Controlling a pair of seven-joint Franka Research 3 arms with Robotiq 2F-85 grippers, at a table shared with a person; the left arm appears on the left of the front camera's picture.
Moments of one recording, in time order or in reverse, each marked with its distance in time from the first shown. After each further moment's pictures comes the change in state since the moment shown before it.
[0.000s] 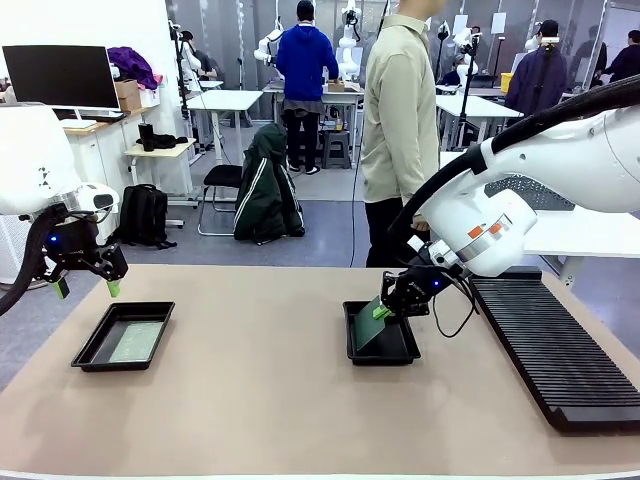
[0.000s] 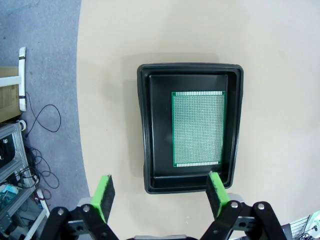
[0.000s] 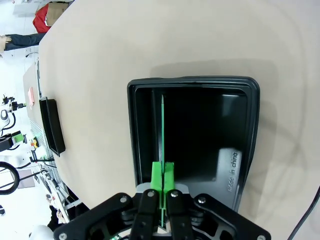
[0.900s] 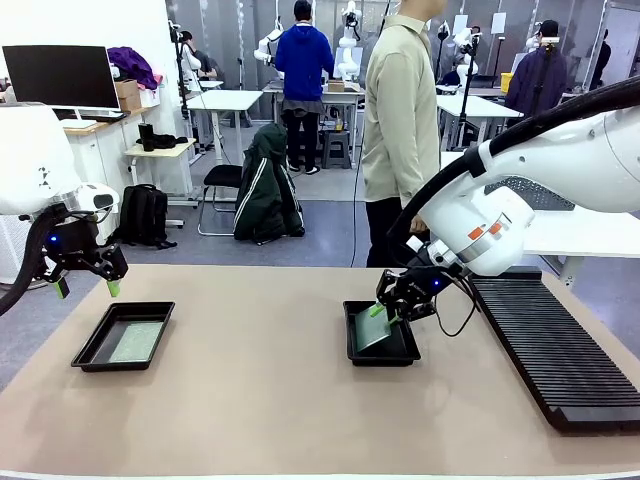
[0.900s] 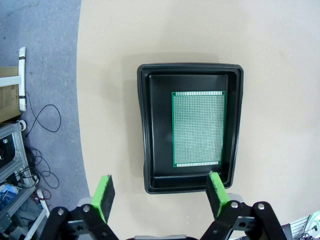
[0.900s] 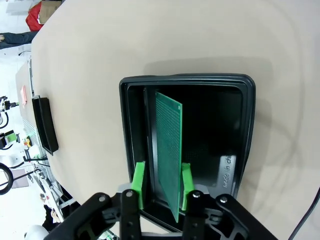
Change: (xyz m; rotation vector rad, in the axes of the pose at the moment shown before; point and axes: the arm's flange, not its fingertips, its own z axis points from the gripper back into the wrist) left arm 0.000 0.000 0.000 0.000 0.000 0.000; right arm 0.000 0.002 0.000 -0.042 0.016 0.007
